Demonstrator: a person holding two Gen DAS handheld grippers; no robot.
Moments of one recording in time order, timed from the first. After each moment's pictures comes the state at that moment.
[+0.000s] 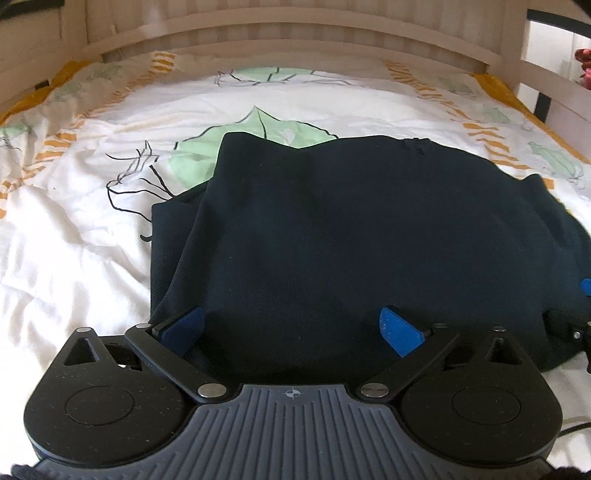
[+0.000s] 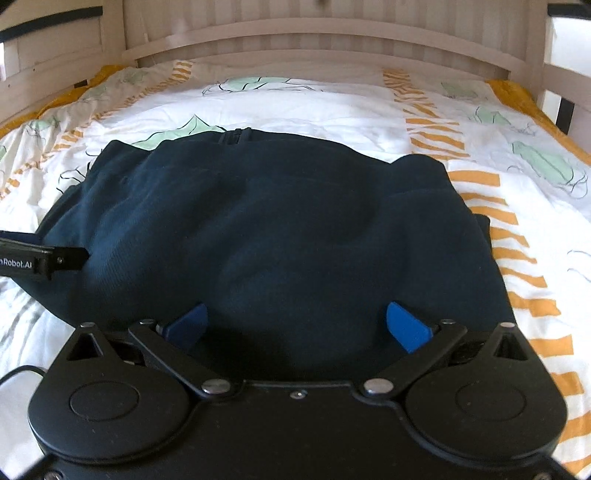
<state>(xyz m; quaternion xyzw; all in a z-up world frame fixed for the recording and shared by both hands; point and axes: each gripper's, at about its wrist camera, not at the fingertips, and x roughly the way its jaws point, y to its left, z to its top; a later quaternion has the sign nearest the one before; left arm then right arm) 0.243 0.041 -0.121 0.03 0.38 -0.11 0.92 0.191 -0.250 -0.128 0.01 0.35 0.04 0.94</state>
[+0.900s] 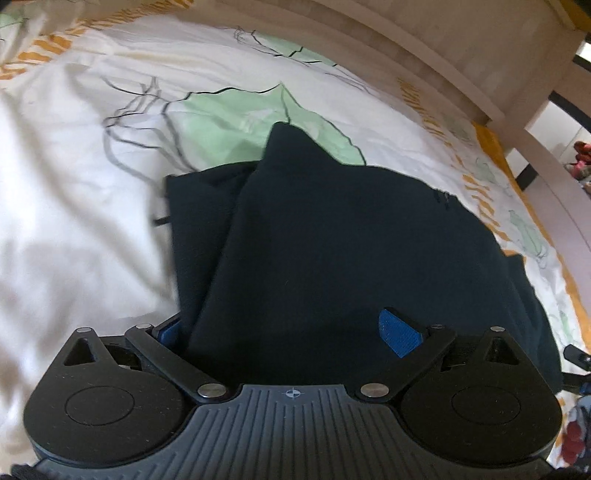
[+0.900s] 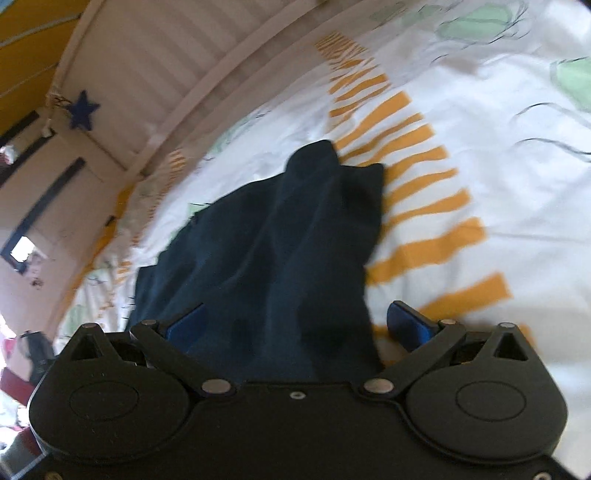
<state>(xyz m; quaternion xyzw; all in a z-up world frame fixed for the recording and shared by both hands) 0.297 0.112 -0.136 -0.14 0.43 -0.17 0.88 0.194 -0.409 -0.151 0.33 0.33 0.13 0.87</state>
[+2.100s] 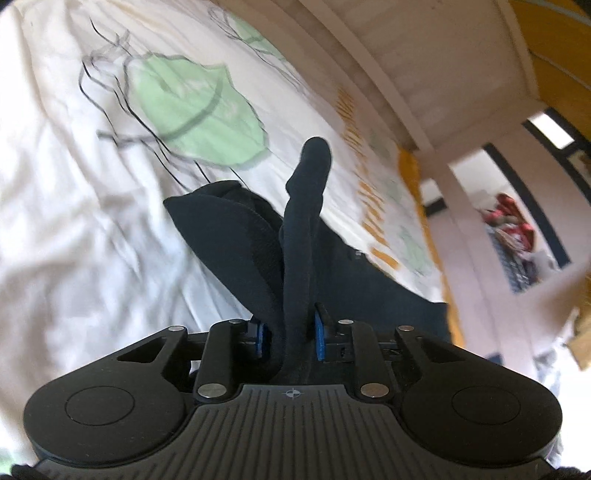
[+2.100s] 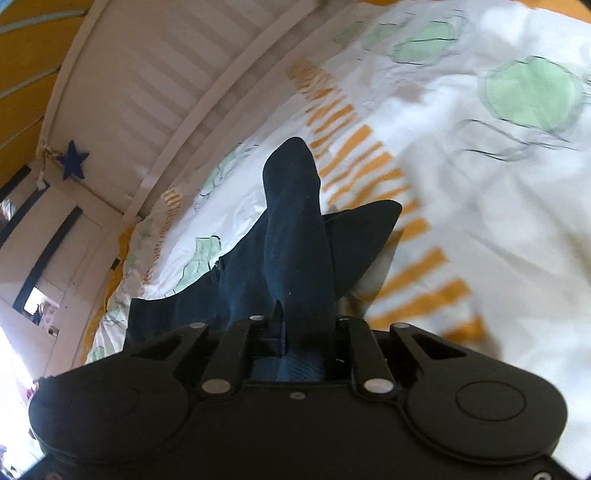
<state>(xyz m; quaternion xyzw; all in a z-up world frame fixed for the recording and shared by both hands) 0.216 0.121 -0.095 -0.30 0.44 -0.28 0.80 0.102 -0.439 -0.104 0.39 0.33 0.06 0.86</state>
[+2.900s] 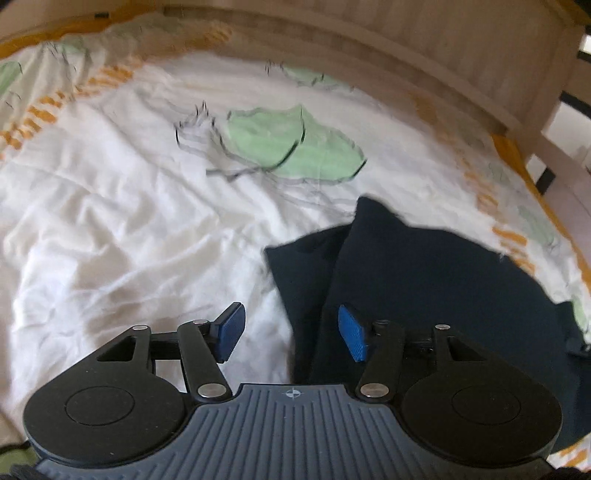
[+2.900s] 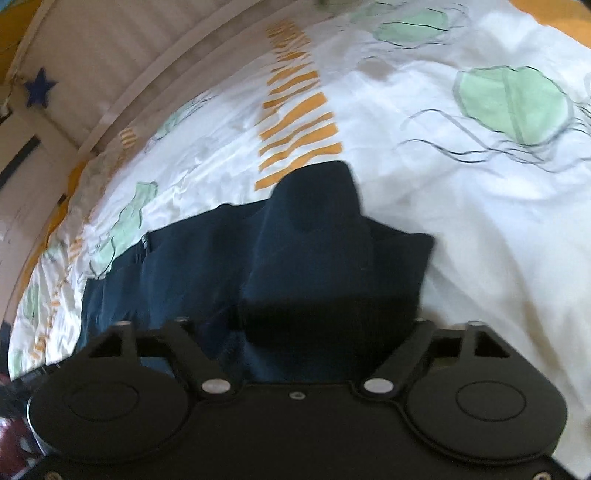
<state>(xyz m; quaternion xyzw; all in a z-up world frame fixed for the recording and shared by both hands) 0.178 0.100 -0.107 -0.11 0.39 -0.08 0.91 0.139 -0.439 -0.139 0.26 0.39 0.06 0.88</state>
